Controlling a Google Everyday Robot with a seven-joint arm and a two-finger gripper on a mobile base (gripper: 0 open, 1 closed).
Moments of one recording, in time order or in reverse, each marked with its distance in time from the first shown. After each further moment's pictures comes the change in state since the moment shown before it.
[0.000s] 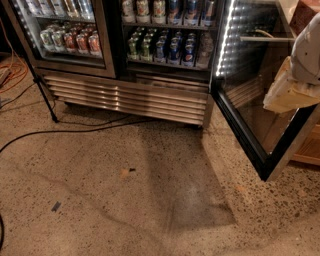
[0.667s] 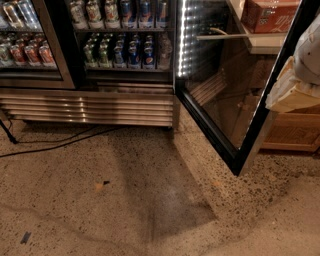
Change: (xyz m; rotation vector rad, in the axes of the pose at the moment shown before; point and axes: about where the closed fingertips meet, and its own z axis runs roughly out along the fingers) arm 0.000 0.000 0.000 0.000 0.000 0.000
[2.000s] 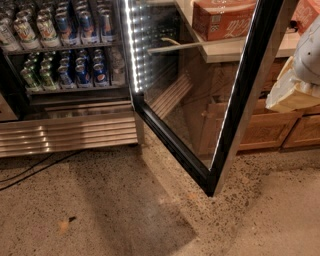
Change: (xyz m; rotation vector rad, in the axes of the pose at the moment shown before) arm 0.000 0.000 0.000 0.000 0.000 0.000
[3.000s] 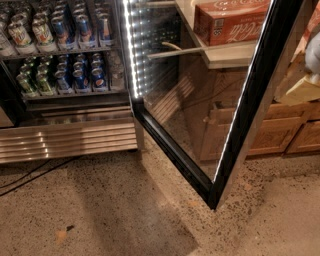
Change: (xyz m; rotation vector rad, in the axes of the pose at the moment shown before) arm 0.018 -0.021 -0.002 0.020 -0.018 0.050
